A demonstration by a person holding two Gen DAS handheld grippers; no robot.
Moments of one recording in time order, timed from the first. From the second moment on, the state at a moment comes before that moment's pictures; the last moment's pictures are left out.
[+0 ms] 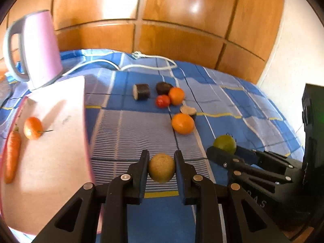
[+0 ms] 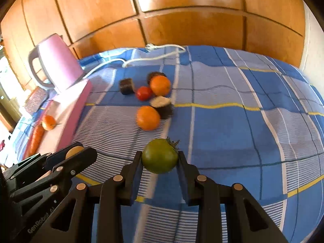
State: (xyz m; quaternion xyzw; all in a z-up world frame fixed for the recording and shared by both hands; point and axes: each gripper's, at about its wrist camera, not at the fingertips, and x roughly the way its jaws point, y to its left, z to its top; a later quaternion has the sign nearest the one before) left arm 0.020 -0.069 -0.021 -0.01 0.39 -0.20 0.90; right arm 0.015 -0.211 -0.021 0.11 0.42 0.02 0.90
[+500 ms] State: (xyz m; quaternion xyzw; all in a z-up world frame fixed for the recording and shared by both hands) left arm 0.027 0.026 0.019 -0.07 0.35 -0.10 0.93; right arm 0.028 -0.124 0.018 0.05 0.40 0.14 0.90
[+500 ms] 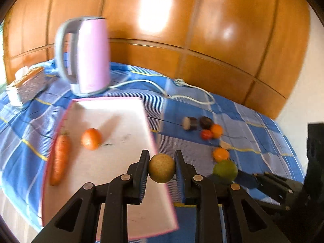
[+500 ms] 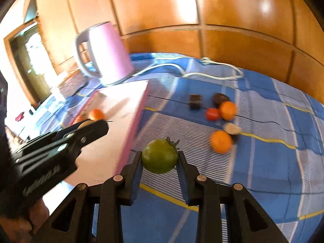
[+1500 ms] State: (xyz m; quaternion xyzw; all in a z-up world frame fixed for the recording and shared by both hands) left arm 0.069 0.090 0.005 -0.12 0.38 -0.01 0.92; right arm 0.069 -0.058 0.007 0.03 0.43 0.17 0.89
